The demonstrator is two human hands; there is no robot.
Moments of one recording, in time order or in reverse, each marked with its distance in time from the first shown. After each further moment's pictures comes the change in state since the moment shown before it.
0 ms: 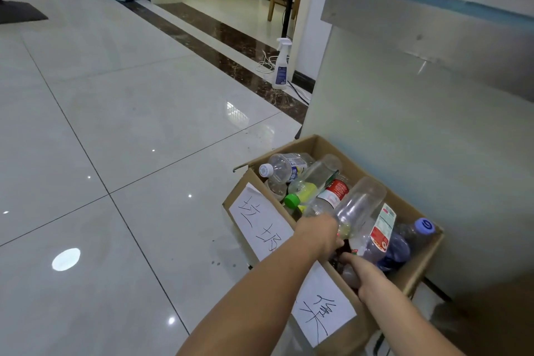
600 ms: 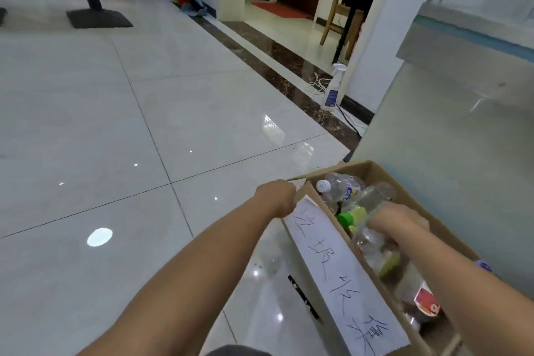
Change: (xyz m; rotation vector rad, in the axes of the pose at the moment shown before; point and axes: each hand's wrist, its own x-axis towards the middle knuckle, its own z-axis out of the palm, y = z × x) left_hand -0.067 -0.172 -0.064 -0.031 0.166 -0.283; right_hand -0.108 -0.108 0.096 -1.434 0.396 -0.496
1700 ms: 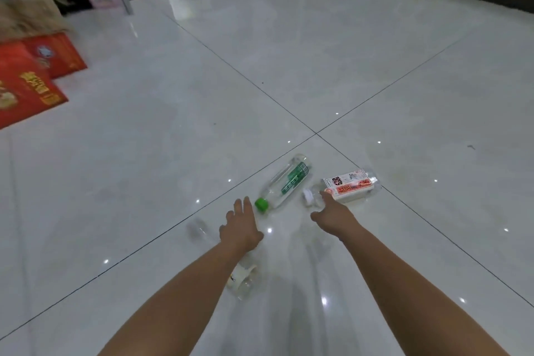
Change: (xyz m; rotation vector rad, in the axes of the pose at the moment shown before) left_hand -0.534 -0.474 0.217 -0.779 0.292 -1.739; right_hand -0.533 -0.515 0.371 -0.480 -0.548 -1.657
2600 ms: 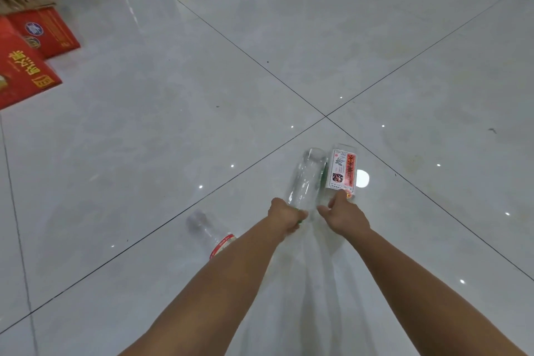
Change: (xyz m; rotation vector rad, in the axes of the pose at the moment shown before) left_hand 0.033 0.054 0.030 -0.978 -0.238 -0.194; right_hand 0.029 0.023 0.035 -0.055 0.140 0.100
